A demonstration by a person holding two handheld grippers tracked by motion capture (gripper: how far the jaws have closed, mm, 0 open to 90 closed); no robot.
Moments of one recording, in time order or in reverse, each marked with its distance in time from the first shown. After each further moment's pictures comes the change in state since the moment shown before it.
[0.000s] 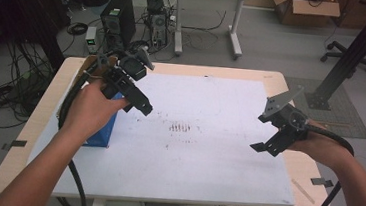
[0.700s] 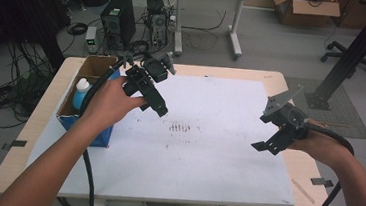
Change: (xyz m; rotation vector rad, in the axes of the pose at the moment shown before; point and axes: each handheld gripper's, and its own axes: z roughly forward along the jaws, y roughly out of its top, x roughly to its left) left arm -0.011 0.033 0.021 0.023 -0.041 0.171; right arm -0.006 -0.003 0.002 0.021 -0.001 0.036
